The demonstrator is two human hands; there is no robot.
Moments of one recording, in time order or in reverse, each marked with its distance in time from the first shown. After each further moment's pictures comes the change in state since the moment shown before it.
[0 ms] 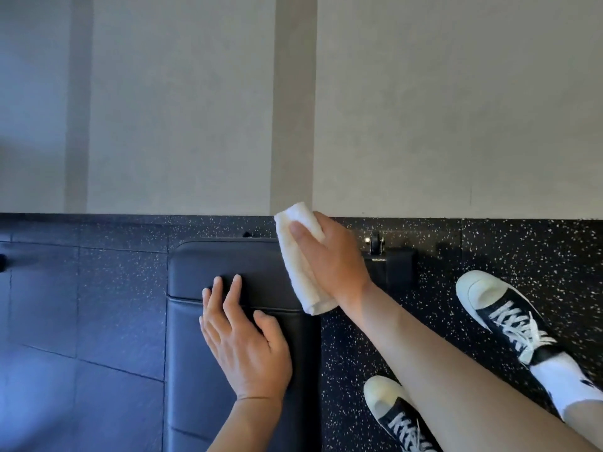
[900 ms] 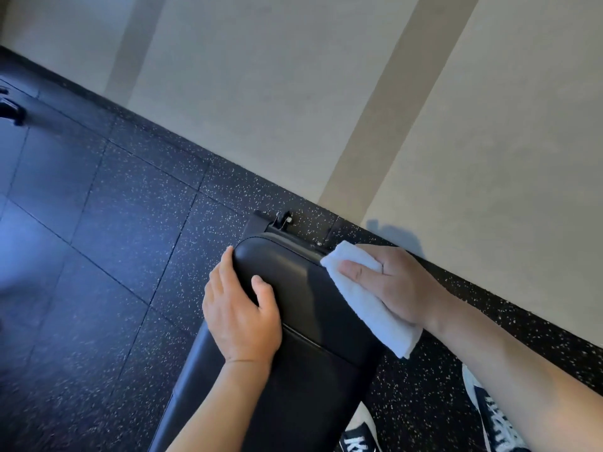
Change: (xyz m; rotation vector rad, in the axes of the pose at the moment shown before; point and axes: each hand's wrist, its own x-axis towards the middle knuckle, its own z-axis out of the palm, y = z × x) left_hand 0.096 -0.038 -0.018 0.006 0.026 -0.418; right_hand 0.078 -0.044 0.002 -0.301 -0.760 -0.089
